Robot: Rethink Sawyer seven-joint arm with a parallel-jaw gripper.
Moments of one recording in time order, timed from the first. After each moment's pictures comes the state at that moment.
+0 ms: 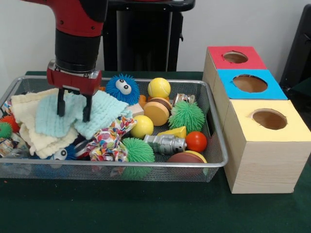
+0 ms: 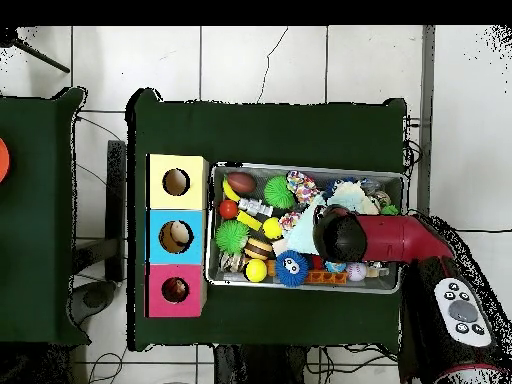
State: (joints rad) arm -0.59 -0.59 0.18 1.57 -0.59 0.46 1.88
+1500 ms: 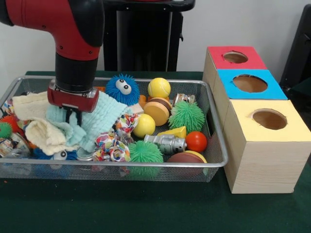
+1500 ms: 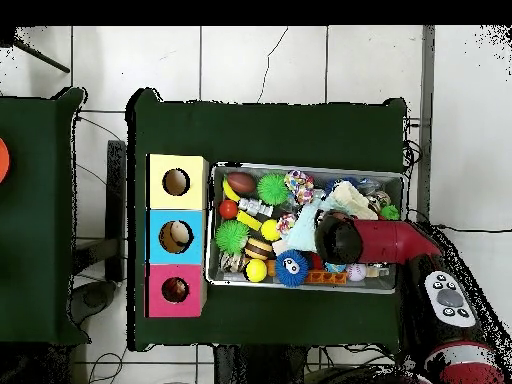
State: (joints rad) arm -0.58 -0.47 0.13 1.53 -0.60 0.37 1.88
